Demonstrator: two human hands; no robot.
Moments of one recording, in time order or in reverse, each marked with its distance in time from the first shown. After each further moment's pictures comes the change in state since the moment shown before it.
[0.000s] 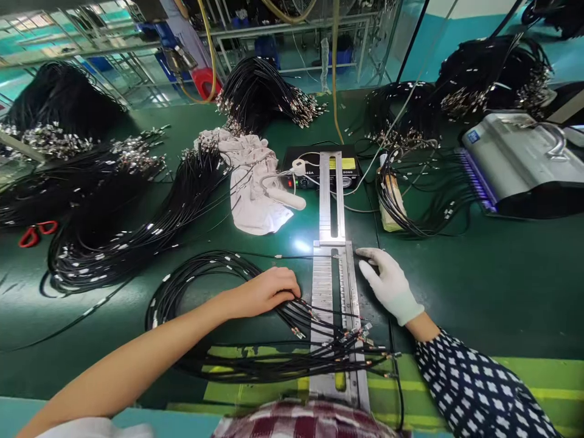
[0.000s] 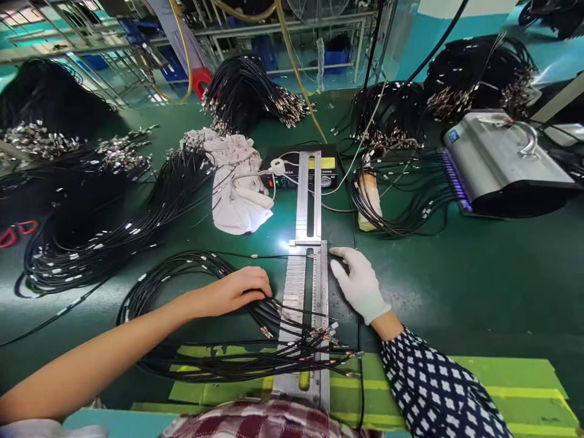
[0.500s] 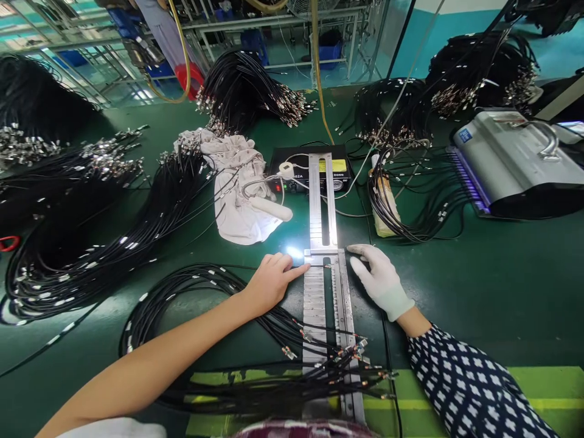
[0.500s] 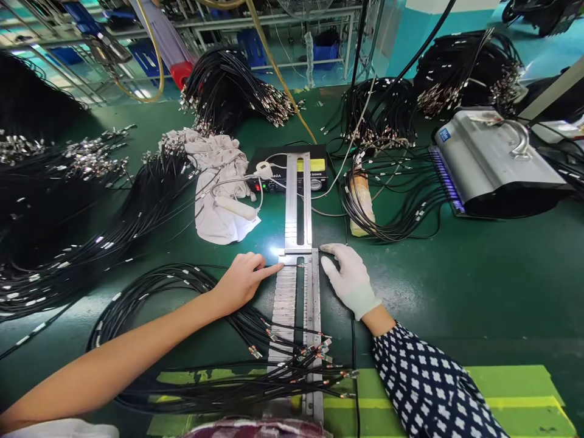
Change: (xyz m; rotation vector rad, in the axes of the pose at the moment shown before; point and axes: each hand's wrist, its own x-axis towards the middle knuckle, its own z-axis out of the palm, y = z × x) left_hand 0.044 -0.040 0.026 0.584 0.341 -0.015; right_hand 0.030 -0.001 0.000 -0.025 0.025 -0.023
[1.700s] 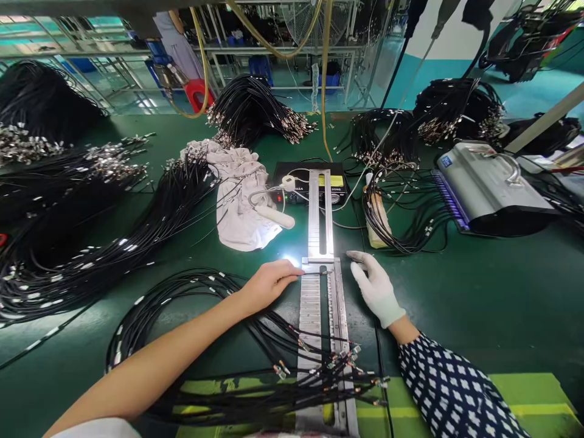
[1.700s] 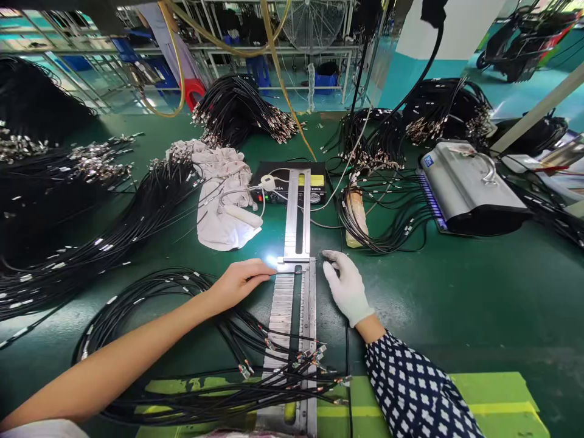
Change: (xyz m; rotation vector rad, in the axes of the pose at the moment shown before) left_hand 0.014 0.002 -0.019 -0.587 0.064 -0.108; right_hand -0.004 0.005 0.001 0.195 0.055 0.117
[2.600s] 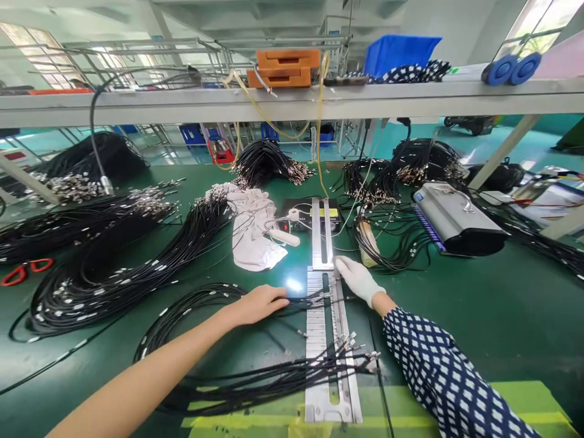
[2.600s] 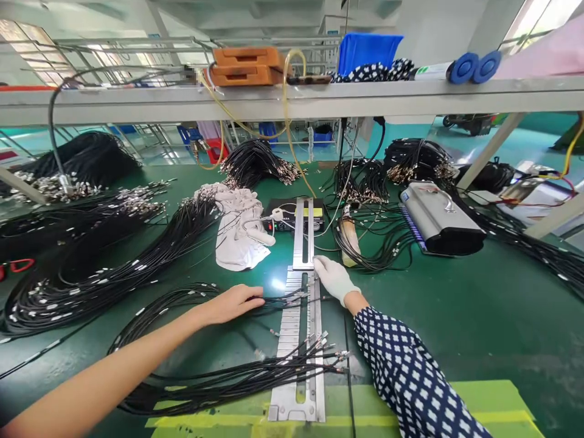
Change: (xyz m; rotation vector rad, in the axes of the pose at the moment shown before) left_hand -0.022 0.007 -0.030 0.369 -0.306 -0.142; right_hand 0.056 -0.028 -0.001 -0.236 -0.194 -0.053
